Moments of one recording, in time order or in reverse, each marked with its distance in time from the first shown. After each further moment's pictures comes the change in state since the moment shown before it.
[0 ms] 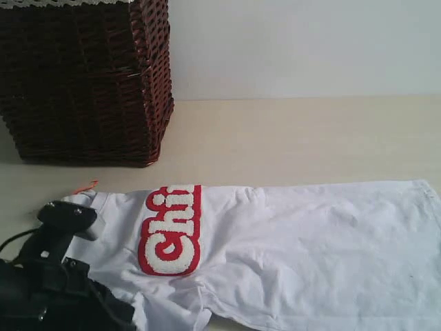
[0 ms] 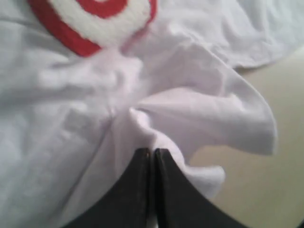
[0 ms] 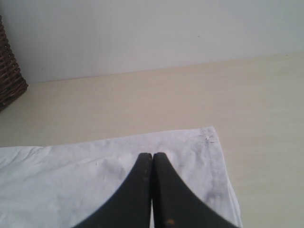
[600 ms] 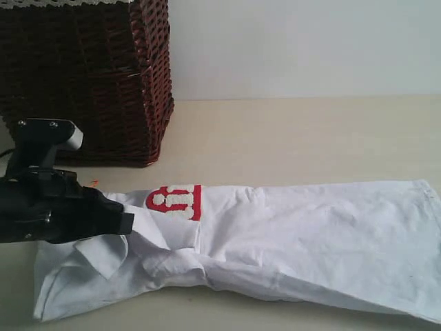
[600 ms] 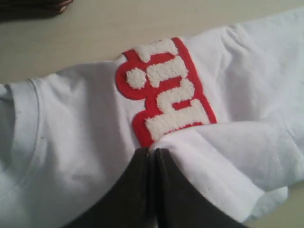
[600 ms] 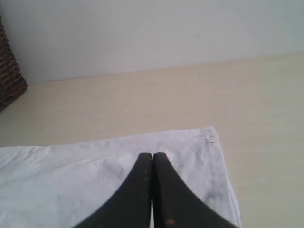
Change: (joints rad) left arm 0.144 0.028 -0.153 0.066 -0.170 0.002; right arm 0.000 0.000 0.000 0.000 0.000 0.000
